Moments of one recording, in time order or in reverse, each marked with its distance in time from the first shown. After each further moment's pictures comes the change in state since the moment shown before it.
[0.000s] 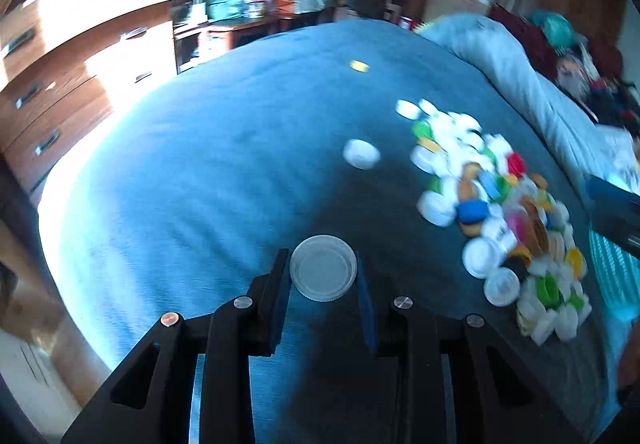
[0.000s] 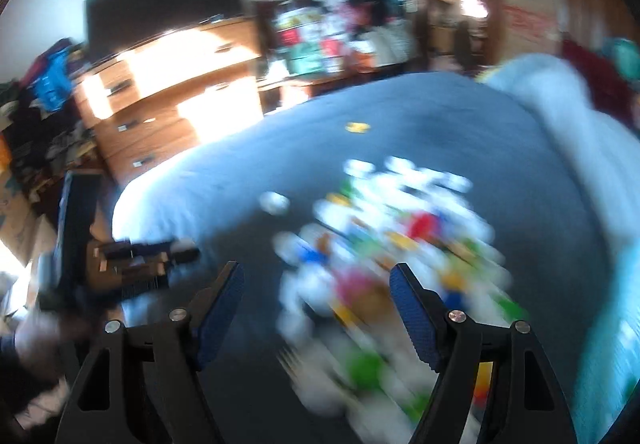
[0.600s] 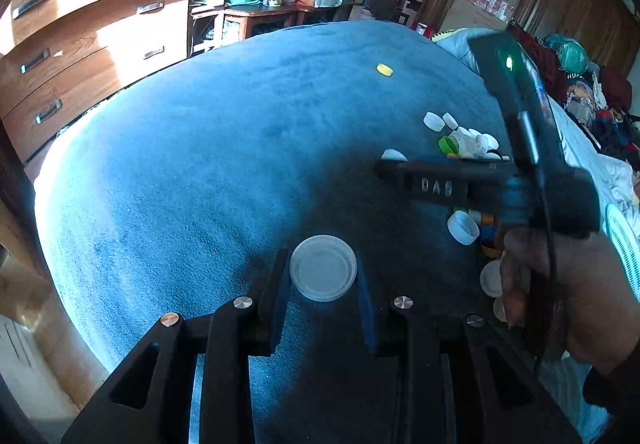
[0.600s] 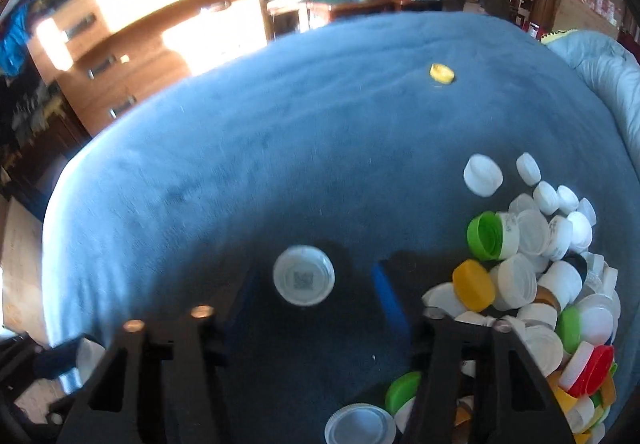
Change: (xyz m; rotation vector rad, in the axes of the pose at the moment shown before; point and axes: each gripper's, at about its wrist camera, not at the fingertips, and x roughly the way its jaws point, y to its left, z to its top) left arm 0.014 0.028 0.008 -0.072 0.022 -0.033; right arm 0.184 0.018 0.044 -0.029 0.274 -0.055
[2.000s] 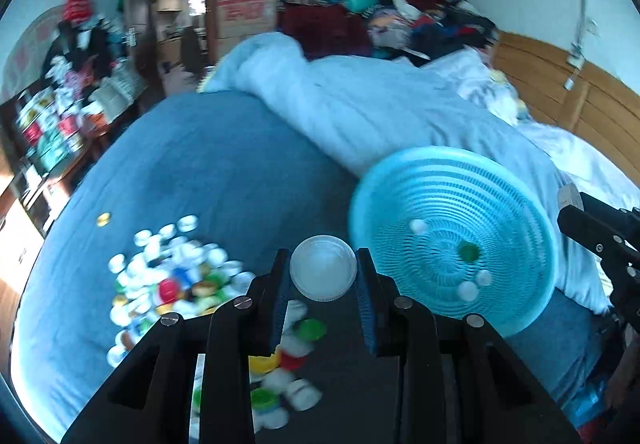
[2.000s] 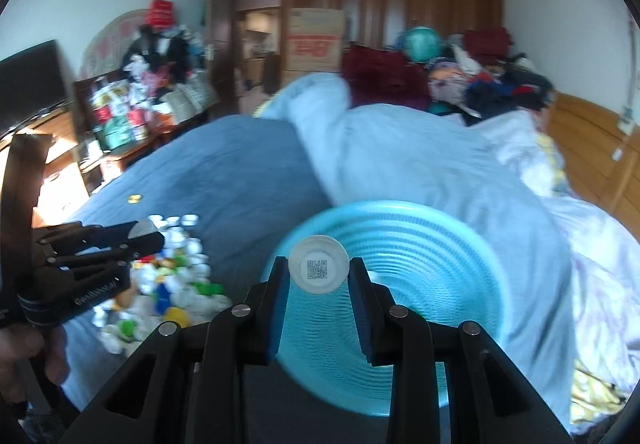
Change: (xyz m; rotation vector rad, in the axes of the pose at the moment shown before) left arm -0.109 -0.414 0.000 0.631 -0.088 -0.306; right arm -0.453 -0.207 -0.263 0.487 -0.392 -0.605
